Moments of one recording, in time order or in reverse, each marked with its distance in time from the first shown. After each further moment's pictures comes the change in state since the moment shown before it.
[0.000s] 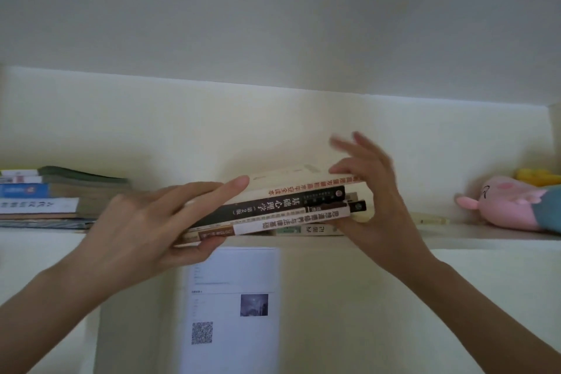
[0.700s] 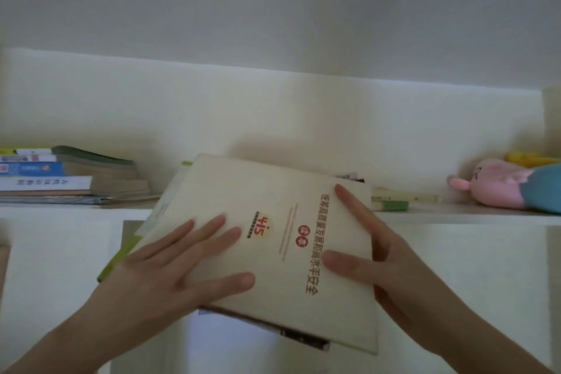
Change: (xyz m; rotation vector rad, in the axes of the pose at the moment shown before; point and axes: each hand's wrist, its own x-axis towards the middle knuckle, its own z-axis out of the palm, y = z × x) left_hand -0.072 0.034 0.011 -0.088 -0.055 0.208; right_hand -0.048 -0.076 -0.017 0.966 -0.168 1.056
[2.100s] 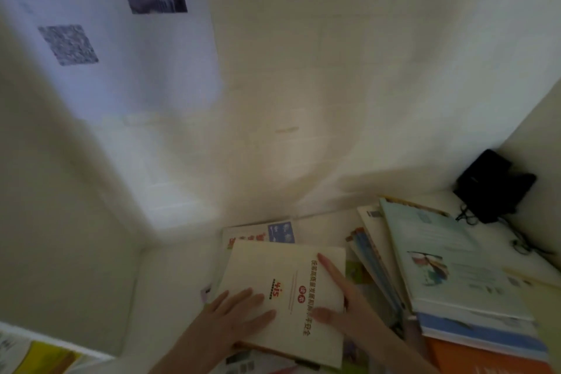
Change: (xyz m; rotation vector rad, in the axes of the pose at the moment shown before) left_hand -0.270 0.392 0.206 -0.913 -1.083 -0.125; right_hand -0.242 0.434 -0.115 -0.243 0.098 1.003
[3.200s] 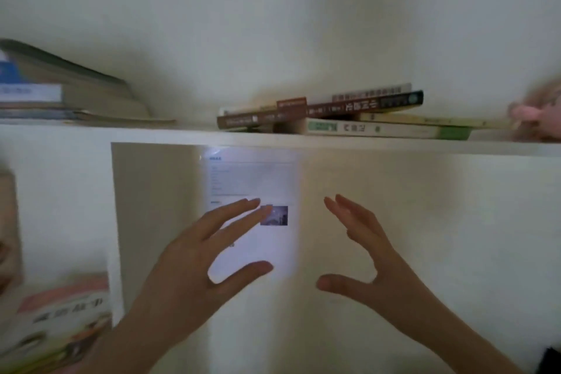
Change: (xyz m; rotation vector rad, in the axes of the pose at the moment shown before) left_hand -0.114 0.002 -0.427 -0.008 1.101 -0.166; right_hand -0.132 -0.380 0.005 -0.482 0.225 -1.154
